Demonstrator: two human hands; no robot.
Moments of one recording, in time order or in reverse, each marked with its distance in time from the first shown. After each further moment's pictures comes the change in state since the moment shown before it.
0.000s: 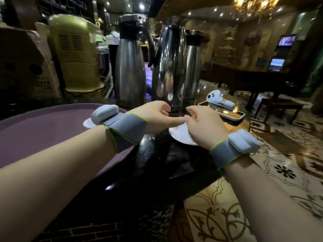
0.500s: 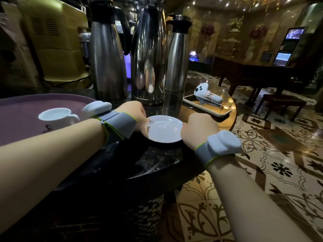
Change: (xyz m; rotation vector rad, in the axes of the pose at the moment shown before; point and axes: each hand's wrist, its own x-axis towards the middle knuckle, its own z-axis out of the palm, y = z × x) left_hand 0.052 0.001 0.041 0.324 0.161 -0.296; right_hand 0.010 0.062 -0.001 -0.210 -0.153 0.146
